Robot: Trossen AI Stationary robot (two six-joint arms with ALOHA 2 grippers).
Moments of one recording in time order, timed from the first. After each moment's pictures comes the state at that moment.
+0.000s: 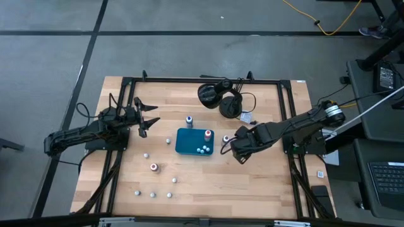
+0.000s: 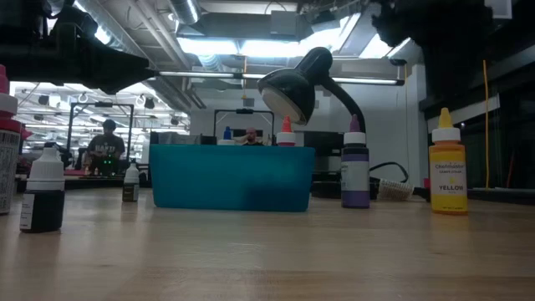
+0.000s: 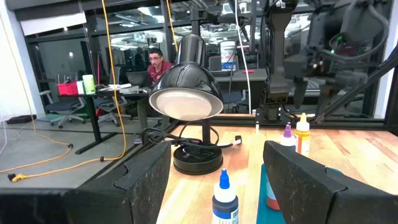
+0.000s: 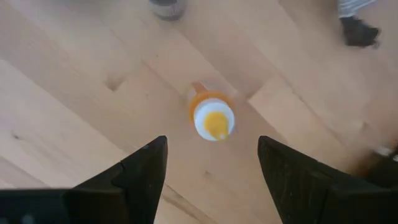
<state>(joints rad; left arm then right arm) 0.33 0.05 0.01 0.15 0.04 0.05 0.31 1.57 1.28 -1.25 0.11 1.12</state>
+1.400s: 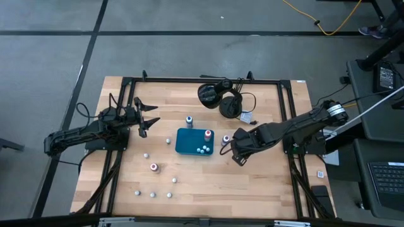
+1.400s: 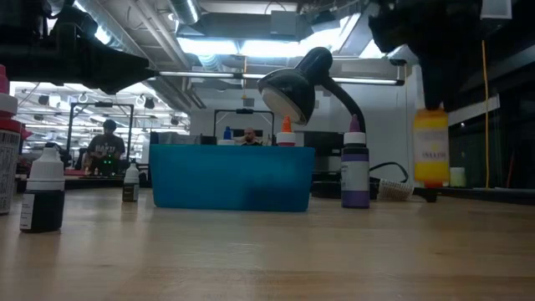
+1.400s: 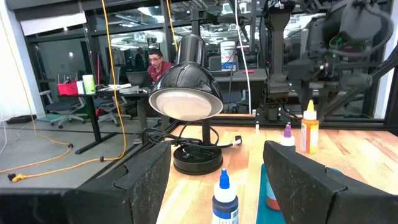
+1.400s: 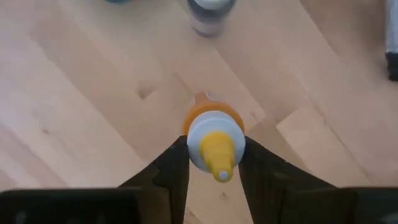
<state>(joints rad) 0.33 0.05 0.01 0.15 0.04 0.05 0.31 1.54 1.20 -1.08 0.11 1.00</state>
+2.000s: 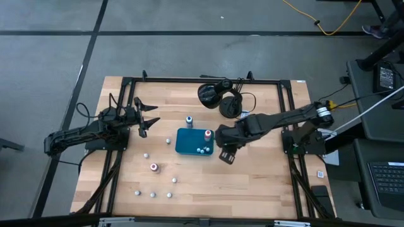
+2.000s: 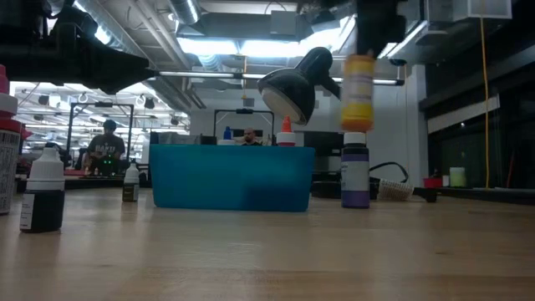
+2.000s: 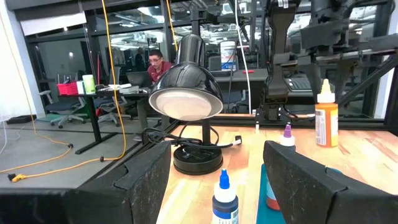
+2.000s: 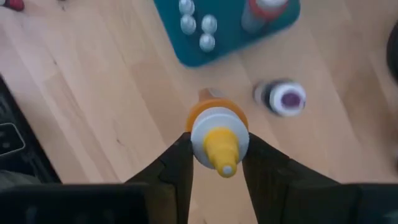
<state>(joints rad) 0.33 0.05 0.01 0.15 0.04 0.05 0.22 1.73 1.61 -1.17 0.04 0.68</state>
